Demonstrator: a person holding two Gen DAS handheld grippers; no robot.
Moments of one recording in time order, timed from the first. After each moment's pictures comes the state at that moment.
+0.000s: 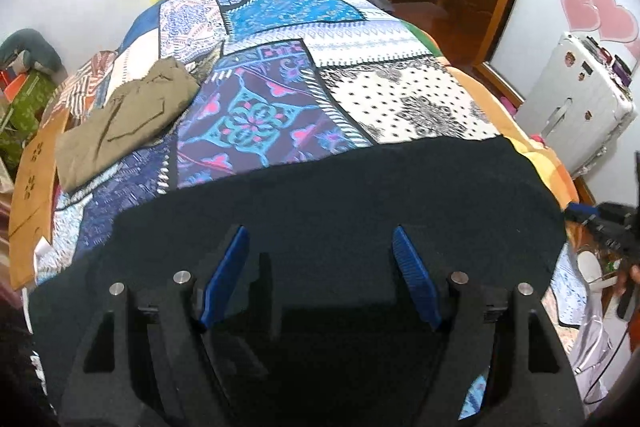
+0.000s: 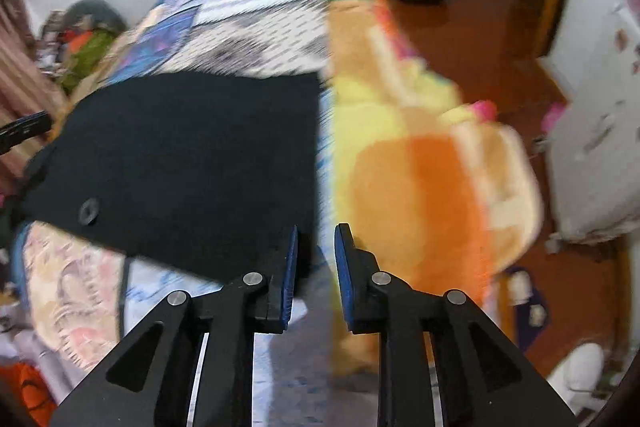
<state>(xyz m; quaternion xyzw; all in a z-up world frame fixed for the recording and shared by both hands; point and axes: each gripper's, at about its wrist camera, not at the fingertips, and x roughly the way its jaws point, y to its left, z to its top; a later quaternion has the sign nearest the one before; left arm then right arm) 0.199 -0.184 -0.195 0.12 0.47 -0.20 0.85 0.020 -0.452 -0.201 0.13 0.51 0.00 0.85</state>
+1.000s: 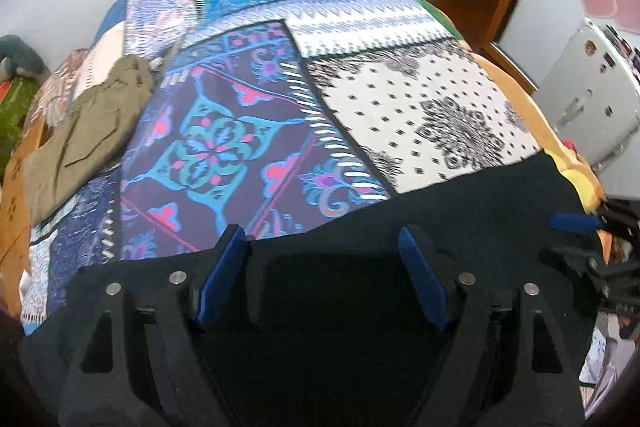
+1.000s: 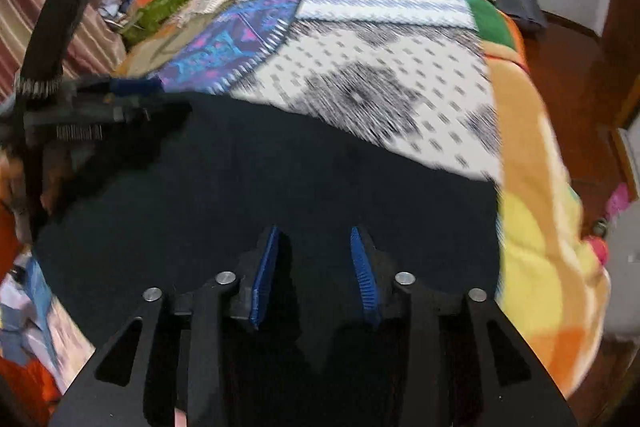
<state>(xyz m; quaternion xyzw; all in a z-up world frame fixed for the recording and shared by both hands) 0.274 -0.230 -0.244 0.14 0.51 -0.19 0.83 0.107 -0.376 -0.205 0.07 0.52 0.15 0.84</state>
